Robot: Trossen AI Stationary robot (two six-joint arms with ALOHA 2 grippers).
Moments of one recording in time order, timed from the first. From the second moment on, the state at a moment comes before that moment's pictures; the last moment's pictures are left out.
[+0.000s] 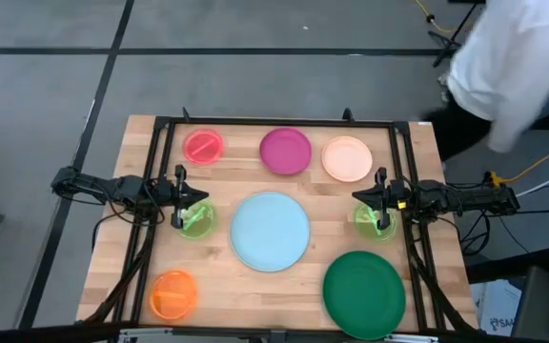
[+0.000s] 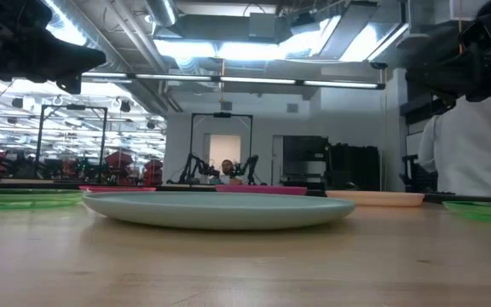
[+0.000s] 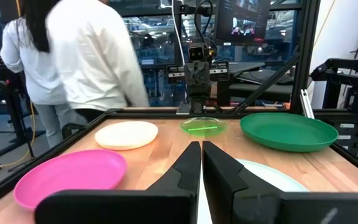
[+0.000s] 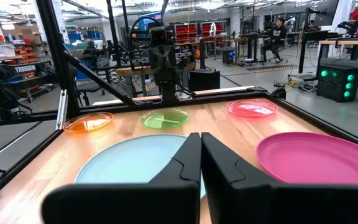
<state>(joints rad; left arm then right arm) -0.22 0.00 0.02 0.06 -0.33 0.03 0.12 0.02 0.01 0.05 0.16 0.08</state>
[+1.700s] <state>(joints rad) -0.22 0.47 0.13 0.54 -0.33 -0.01 0.12 0.16 0.01 0.10 0.19 0.02</state>
